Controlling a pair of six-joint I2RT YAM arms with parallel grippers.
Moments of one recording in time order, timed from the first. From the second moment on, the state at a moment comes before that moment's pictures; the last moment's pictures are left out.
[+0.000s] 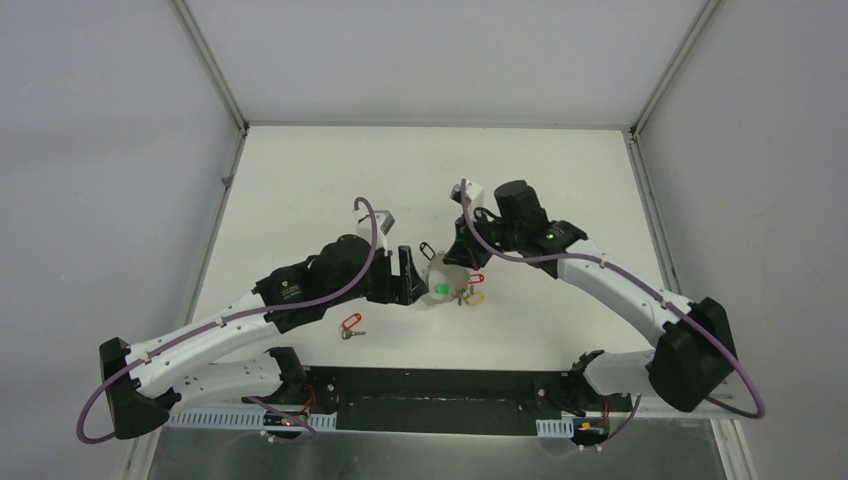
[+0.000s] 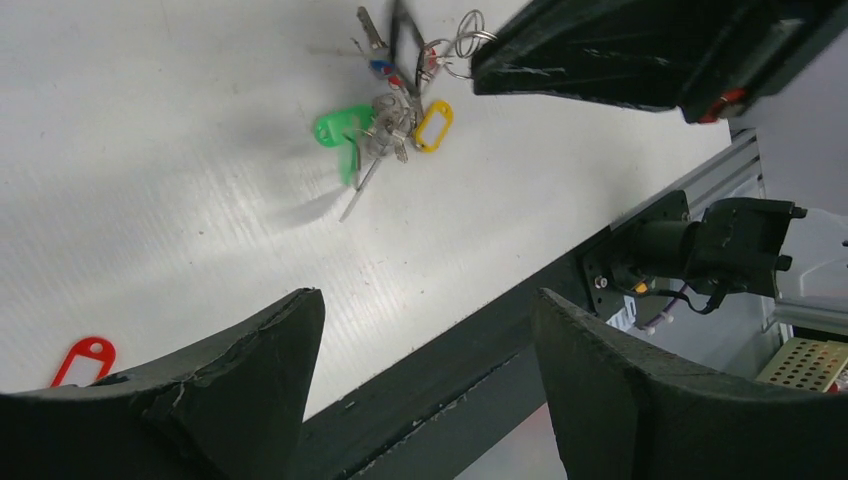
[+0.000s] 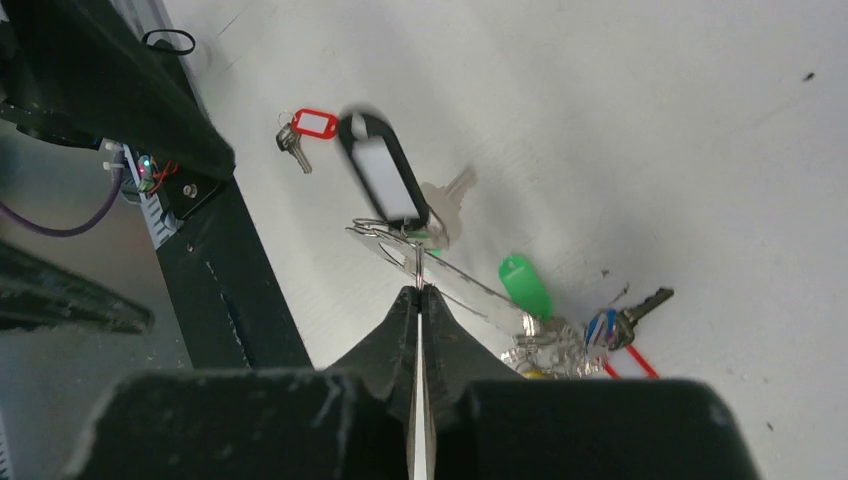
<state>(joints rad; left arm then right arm) -0.99 0.92 0.84 -0.43 -0.12 -0.77 0.66 1.26 0.95 -0.34 -0.56 0.06</state>
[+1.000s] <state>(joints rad) -0.98 0.82 0.70 -0.53 -0.16 -0.90 0.57 1.56 1.00 -0.13 -0.50 0.19</state>
